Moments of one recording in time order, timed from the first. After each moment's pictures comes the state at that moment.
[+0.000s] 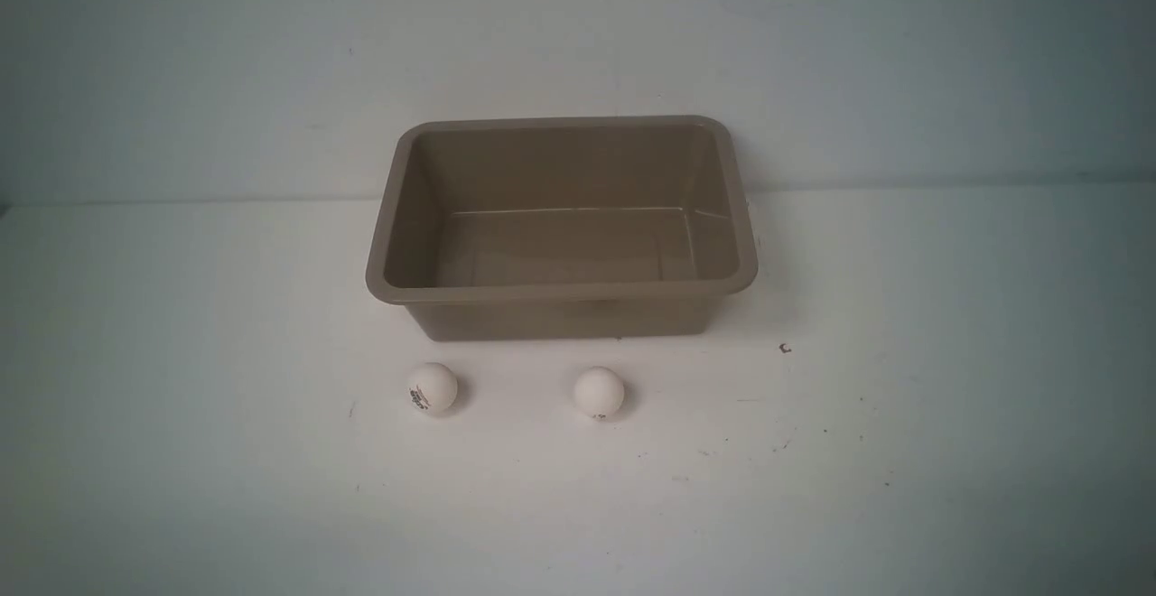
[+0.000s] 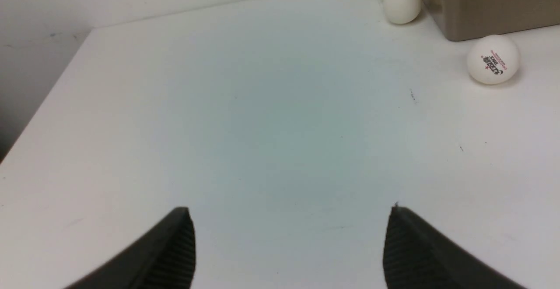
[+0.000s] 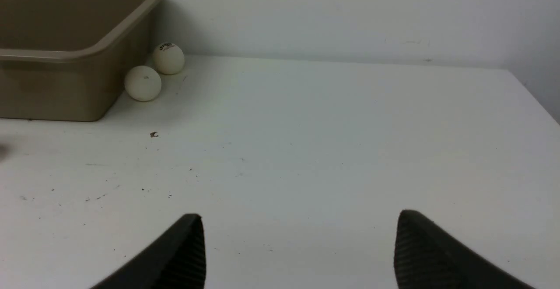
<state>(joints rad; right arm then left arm) -0.03 -0.01 0.02 0.17 0.39 -0.21 0.08 -0.01 0.02 -0.08 0.41 0.21</state>
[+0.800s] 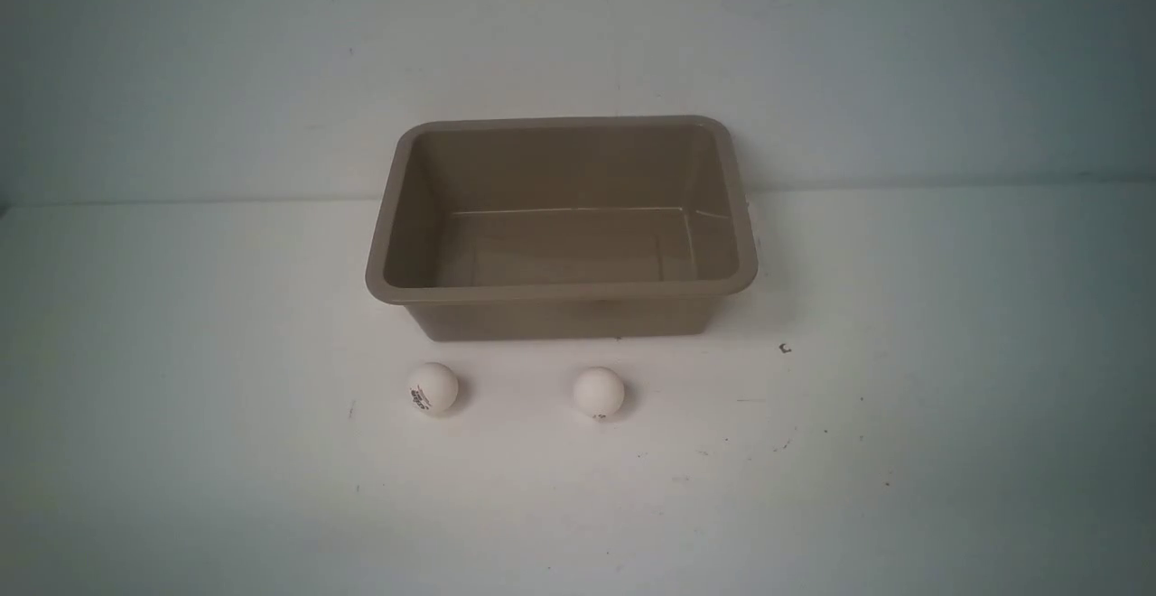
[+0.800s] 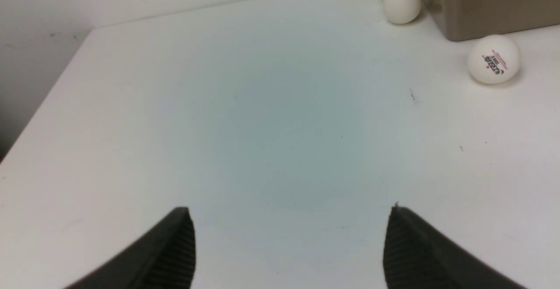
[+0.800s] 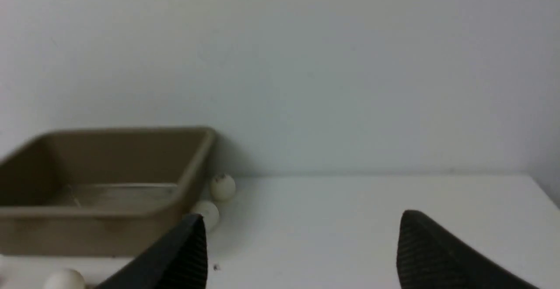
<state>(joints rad) -0.03 -0.01 -0.29 0.29 0.53 -0.20 0.08 -0.01 0.02 -0.08 0.41 0.21</state>
